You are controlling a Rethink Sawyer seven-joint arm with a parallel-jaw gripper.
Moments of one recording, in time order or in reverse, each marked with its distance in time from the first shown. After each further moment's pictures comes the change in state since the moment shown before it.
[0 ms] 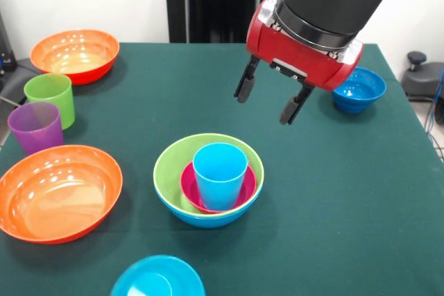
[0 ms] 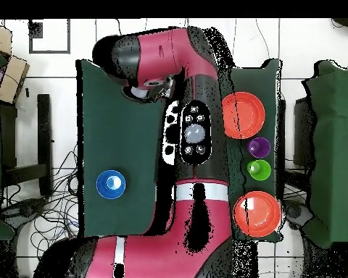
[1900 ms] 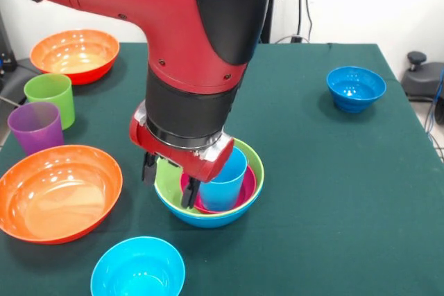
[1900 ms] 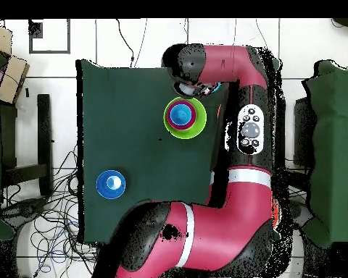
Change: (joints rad) arm -0.179 0.170 0.063 -0.090 0.000 -0.178 -0.001
